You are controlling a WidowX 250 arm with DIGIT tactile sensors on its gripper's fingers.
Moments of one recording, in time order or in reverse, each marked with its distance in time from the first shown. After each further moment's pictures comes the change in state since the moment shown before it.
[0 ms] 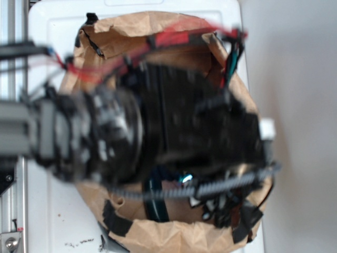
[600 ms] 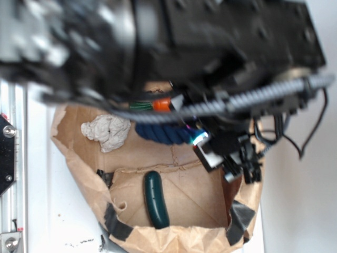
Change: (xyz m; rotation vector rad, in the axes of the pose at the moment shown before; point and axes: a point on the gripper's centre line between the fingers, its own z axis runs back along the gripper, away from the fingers) arm 0.009 0.020 0.057 0.027 0.011 0.095
